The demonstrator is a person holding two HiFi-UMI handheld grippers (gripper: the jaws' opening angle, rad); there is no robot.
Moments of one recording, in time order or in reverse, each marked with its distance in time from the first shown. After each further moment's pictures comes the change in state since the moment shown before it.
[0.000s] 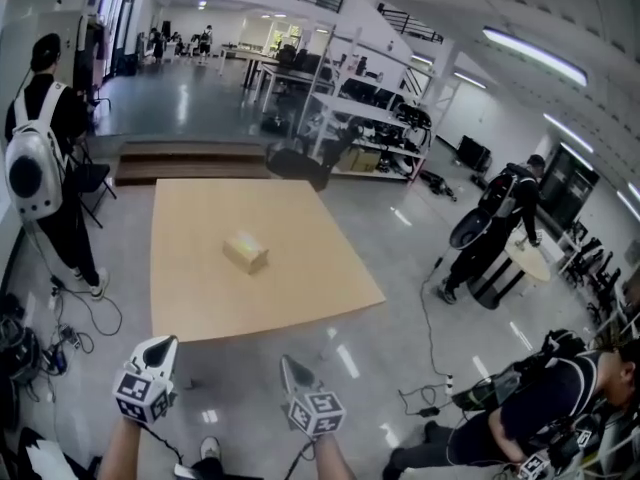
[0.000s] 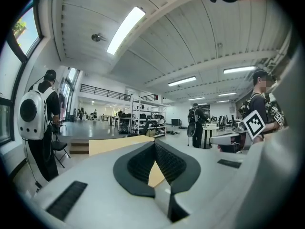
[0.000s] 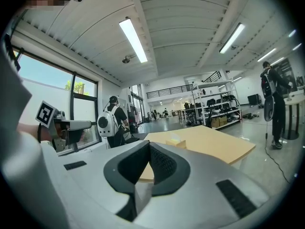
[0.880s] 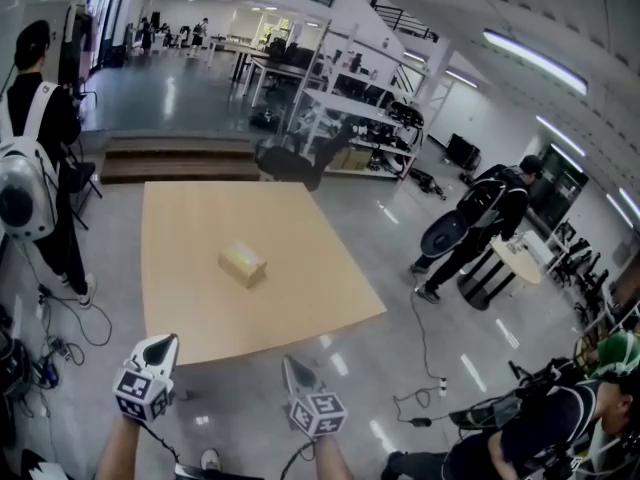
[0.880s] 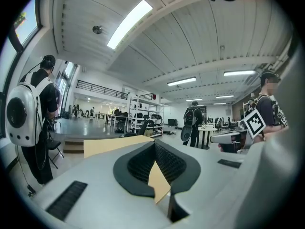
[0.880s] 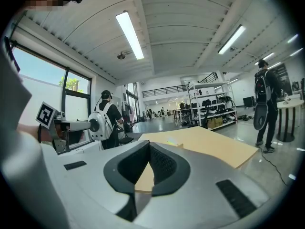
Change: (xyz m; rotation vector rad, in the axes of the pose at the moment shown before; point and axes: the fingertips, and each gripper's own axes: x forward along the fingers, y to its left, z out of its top) left arm 0.063 0.059 -0.001 -0.025 0.010 -0.066; right arm 0.066 -0.012 0.018 -0.005 0.011 -0.070
